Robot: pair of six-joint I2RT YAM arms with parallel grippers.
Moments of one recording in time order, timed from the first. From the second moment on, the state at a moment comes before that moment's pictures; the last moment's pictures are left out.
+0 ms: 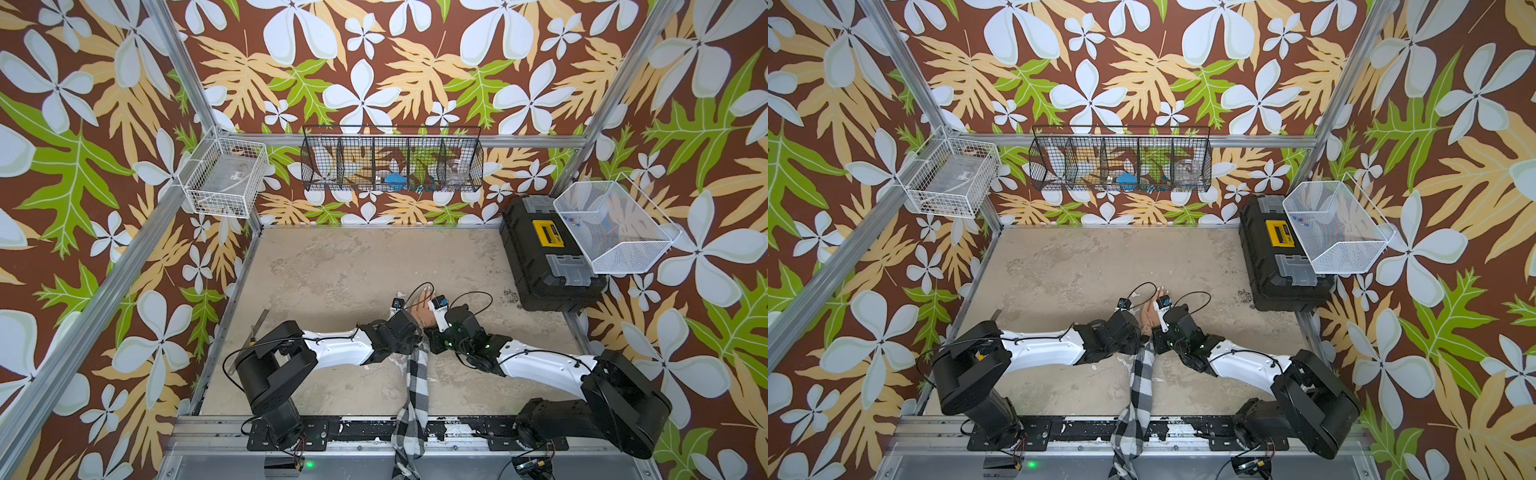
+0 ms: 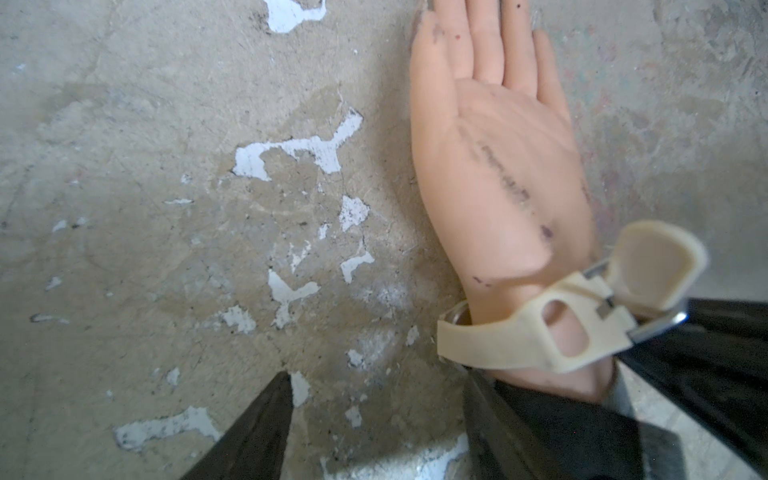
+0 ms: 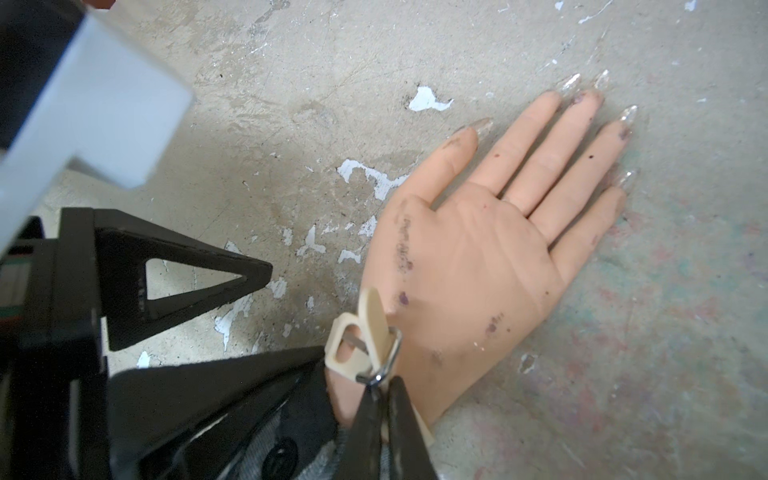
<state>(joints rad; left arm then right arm) -0.96 1.67 0.85 -0.13 -0.26 -0.67 0.72 1.34 0.52 0.11 -0.02 0.36</state>
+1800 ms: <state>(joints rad) -0.96 1.62 0.85 0.01 -0.10 -0.65 0.72 1.25 0.53 0.01 0.00 0.36</state>
